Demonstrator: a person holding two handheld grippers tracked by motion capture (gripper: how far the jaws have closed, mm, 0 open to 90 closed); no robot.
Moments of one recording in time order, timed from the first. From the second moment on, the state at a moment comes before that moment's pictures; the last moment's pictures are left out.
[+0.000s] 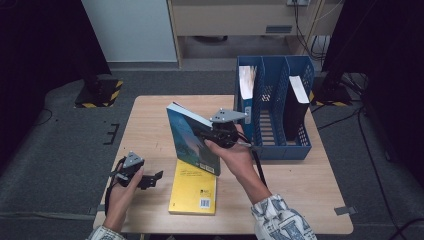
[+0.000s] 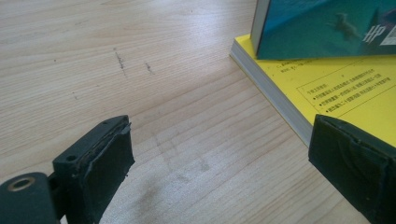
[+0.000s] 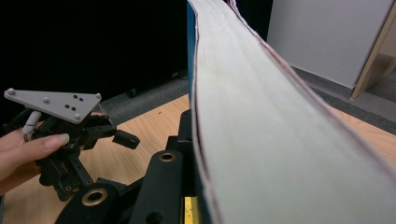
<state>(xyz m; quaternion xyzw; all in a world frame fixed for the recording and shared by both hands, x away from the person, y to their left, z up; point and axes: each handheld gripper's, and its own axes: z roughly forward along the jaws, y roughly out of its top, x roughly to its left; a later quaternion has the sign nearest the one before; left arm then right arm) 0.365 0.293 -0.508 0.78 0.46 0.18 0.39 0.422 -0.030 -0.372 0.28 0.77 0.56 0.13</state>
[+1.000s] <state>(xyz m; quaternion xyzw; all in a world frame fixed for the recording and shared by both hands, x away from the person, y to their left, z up) 0.367 0.293 -0.514 0.79 0.47 0.18 0.36 0.388 -0.100 -0.362 0.35 0.73 0.57 0.09</state>
